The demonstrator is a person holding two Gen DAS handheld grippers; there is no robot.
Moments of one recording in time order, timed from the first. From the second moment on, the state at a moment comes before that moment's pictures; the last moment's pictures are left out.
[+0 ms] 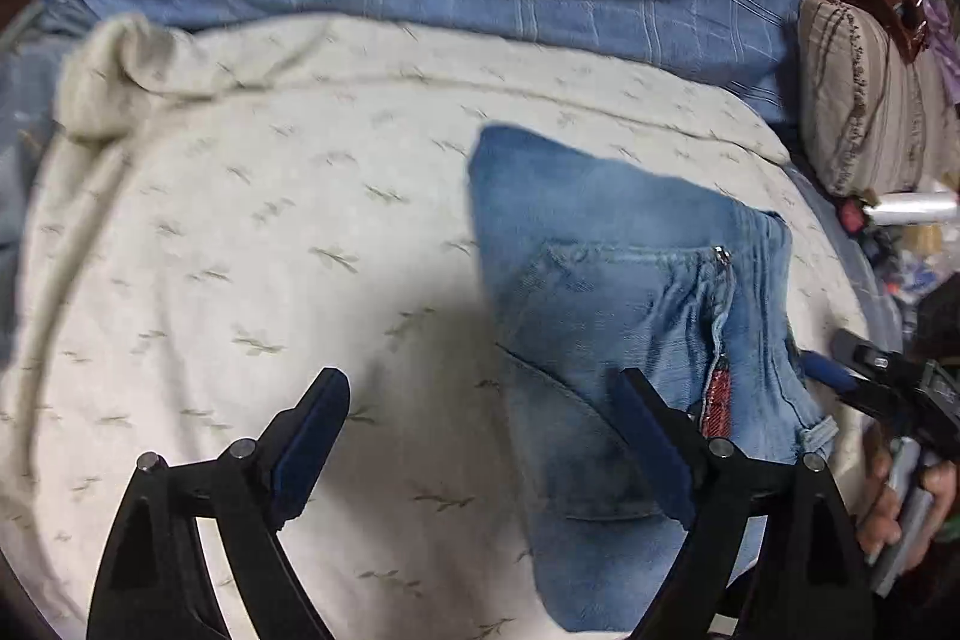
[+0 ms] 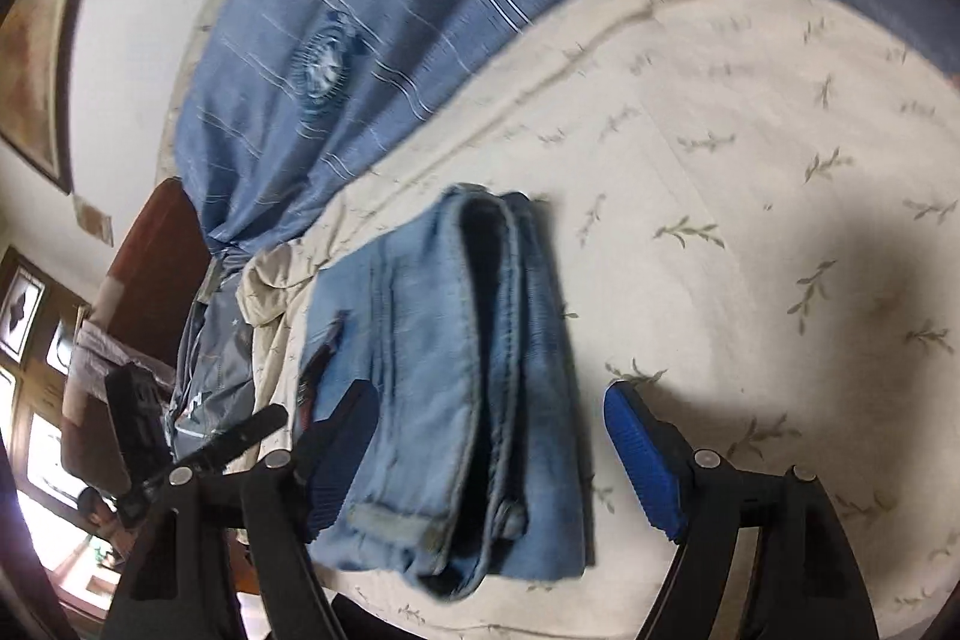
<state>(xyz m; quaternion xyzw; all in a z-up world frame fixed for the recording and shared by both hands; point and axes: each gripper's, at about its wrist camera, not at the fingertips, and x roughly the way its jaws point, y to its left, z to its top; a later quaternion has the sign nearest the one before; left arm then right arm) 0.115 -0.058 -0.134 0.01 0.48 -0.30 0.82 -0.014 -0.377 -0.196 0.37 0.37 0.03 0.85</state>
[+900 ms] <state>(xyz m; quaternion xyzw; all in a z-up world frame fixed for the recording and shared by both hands) 0.110 -0.078 -0.128 -0.05 0.45 -0.41 0.79 0.006 -0.302 -0.162 0.19 0.36 0.01 0.92</state>
